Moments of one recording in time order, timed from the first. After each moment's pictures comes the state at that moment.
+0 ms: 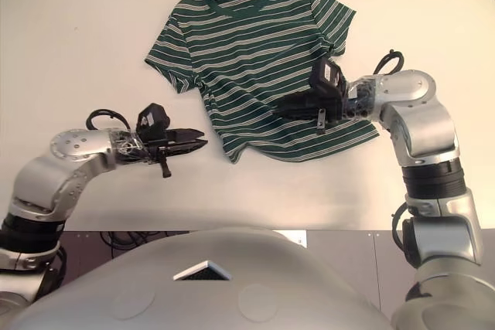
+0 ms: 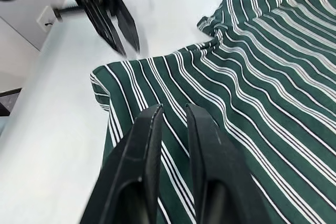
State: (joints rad) left arm 0.09 0.67 -0.24 -0.38 -0.40 0.63 -0.82; right arm -0.23 -0.68 0.16 -0.11 0.39 0.49 1.24
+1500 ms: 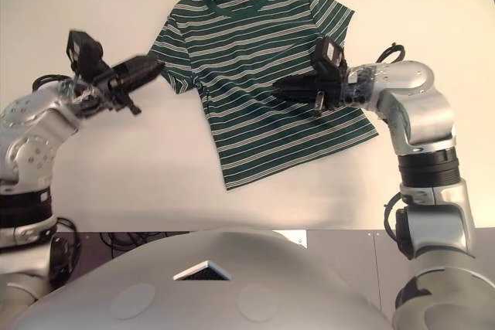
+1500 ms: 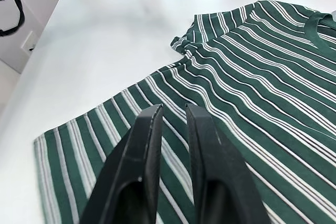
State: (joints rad) left arm -0.12 0.55 0.11 -0.17 -0.59 0.68 -0.60; right arm -0.30 -0.63 0.16 -0.02 0.40 0.50 1.14
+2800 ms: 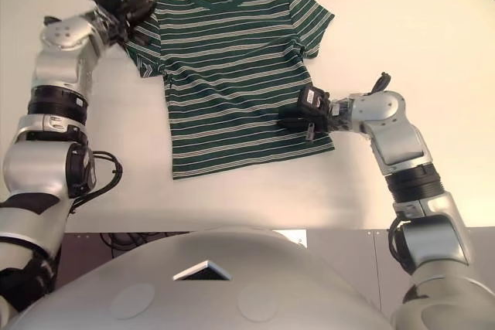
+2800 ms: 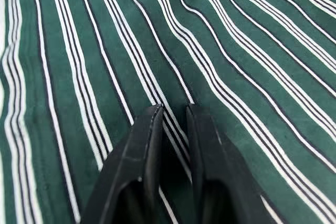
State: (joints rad) left arm -0.69 0.42 0.03 0.74 -0.14 0.12 -0.60; right arm -0.20 -0.65 0.32 0.09 0.15 0.24 1.12
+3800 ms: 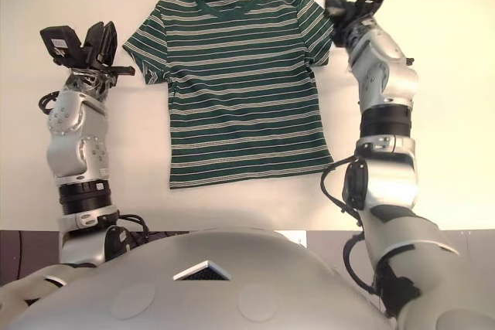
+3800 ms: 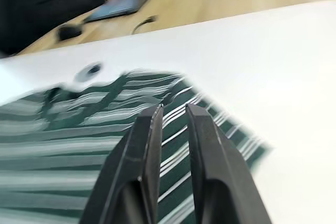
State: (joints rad) left arm -0.06 0.18 0.21 -0.04 -0.22 0.17 -0.20; right arm -0.67 -0.28 -0.23 0.70 0.36 0.33 0.26
